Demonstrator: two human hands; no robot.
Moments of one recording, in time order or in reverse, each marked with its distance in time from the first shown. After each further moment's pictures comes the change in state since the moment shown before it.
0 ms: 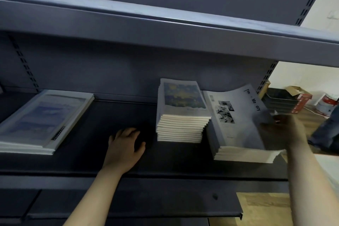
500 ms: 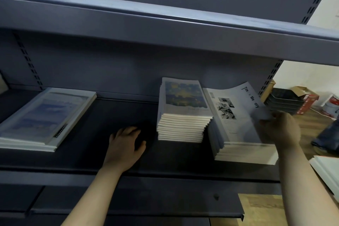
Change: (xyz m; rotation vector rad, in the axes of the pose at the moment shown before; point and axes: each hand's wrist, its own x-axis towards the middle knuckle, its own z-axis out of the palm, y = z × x) left_hand -0.002 0.001 -0.001 -0.006 0.005 -0.005; right_hand -0.021 0.145 -0.029 -0.234 0.099 0.225
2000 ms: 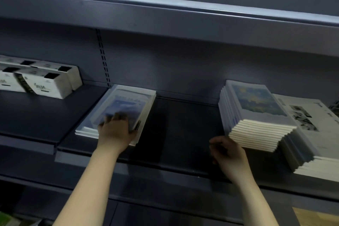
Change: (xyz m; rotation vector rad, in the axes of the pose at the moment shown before) left_hand -0.010 -0.181 -0.117 0.272 -0.073 -0.354; right_hand -0.214 -0.200 0.116 0.646 -0.470 -0.248
